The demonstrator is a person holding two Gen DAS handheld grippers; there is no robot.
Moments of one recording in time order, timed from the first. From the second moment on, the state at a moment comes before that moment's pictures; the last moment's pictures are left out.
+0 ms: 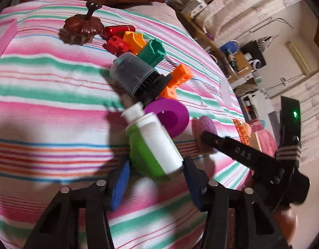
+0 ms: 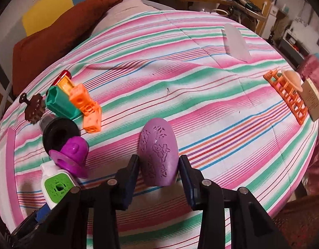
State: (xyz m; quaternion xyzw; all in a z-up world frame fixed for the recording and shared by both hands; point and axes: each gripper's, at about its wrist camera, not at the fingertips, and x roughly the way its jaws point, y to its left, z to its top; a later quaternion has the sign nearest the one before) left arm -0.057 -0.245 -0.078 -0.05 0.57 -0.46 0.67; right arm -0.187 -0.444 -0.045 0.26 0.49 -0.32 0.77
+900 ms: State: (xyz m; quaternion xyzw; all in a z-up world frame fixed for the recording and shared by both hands) left arm -0.049 -0.191 -0.065 -0.03 0.54 -0.41 0.73; right arm -0.174 -0.426 -0.043 0.22 0.49 -0.29 0.79
